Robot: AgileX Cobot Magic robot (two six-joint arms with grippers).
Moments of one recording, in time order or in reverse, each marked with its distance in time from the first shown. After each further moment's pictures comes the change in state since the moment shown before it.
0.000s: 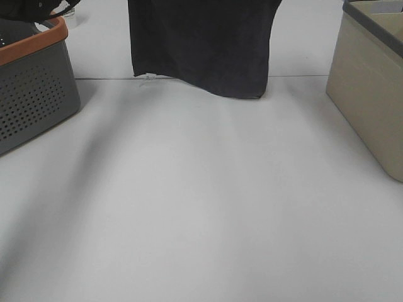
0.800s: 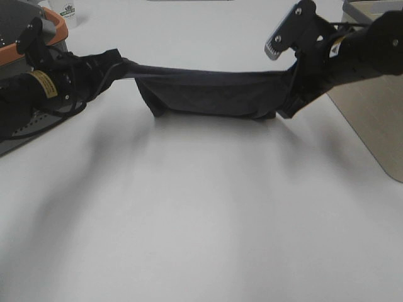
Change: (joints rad) left arm -0.009 -0.210 0.813 0.076 -0.403 0.232; right arm 0.001 -0.273 0.859 0.088 -0.340 0.039
